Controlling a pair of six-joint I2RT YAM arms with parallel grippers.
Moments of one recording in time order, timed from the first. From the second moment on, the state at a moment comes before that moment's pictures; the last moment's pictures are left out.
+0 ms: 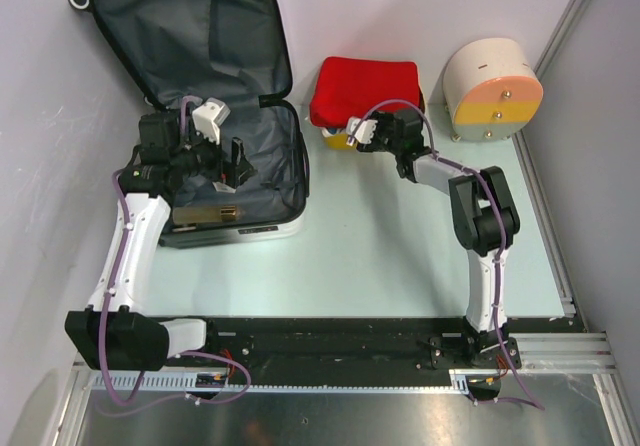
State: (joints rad) left arm -0.01 1.24 1.30 -0.65 0.59 0.19; right arm 0.33 2.12 1.47 0.38 -0.29 -1.12
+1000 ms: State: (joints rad) left arm -0.01 1.30 1.41 -0.58 0.69 0.16; right arm -0.24 1.58 1.54 -0.28 -0.39 -0.24
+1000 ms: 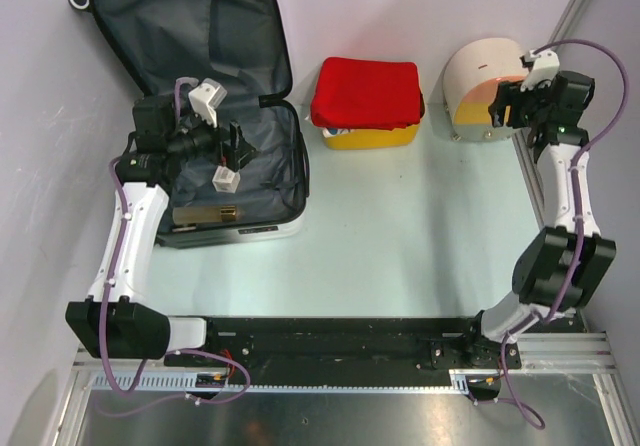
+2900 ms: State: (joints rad) left arm -0.01 1.44 1.49 -0.55 0.63 0.16; right arm -0.28 2.20 2.06 -0.26 -0.32 -0.05
